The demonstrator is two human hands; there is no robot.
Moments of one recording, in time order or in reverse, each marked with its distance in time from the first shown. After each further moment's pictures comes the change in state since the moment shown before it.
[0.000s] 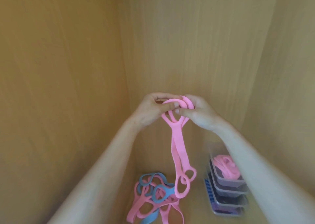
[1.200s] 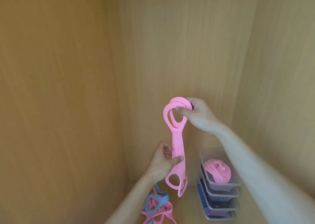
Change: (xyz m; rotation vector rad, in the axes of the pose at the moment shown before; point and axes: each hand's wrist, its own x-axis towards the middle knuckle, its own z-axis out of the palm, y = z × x) left_hand -0.052 -0.134 0.098 -0.047 0.100 -0.339; right_hand -0.010 -0.007 -0.018 -0.148 0.191 0.095
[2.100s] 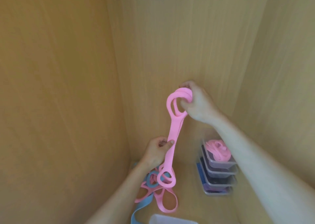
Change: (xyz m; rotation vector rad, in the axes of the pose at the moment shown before) left_hand -0.016 -0.026 -0.013 0.013 0.013 -0.071; right_hand -0.007 0.028 0.020 -0.253 0.056 -0.100
